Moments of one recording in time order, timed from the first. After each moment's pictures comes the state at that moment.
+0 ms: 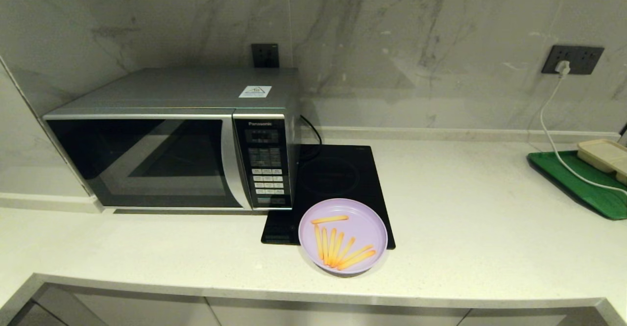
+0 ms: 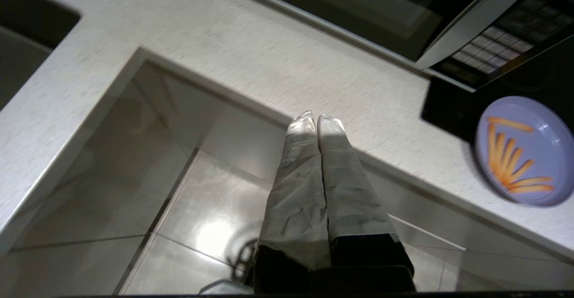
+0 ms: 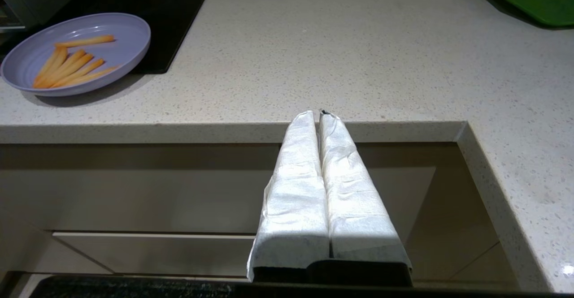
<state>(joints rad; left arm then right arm) -0.07 0.86 -1.19 0.83 0.28 -0.39 0.00 0.00 -0.06 0.14 -0.04 0.09</state>
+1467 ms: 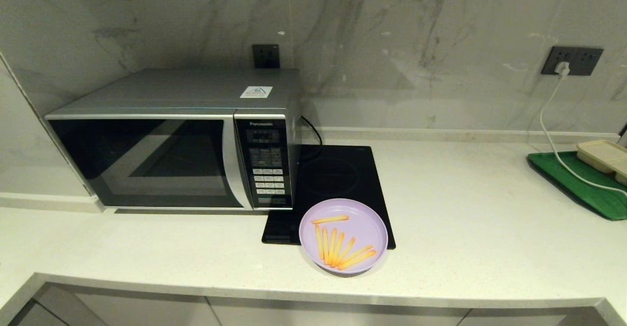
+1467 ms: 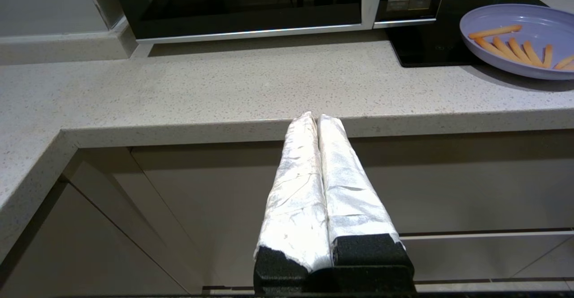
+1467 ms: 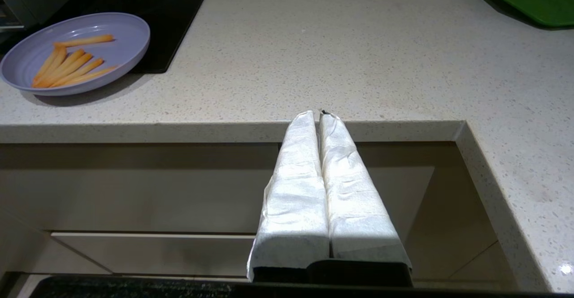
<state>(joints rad) 0.00 0.00 -0.03 0.07 -0.03 0.04 0.00 0.00 -0.06 0.14 -0.04 0.09</state>
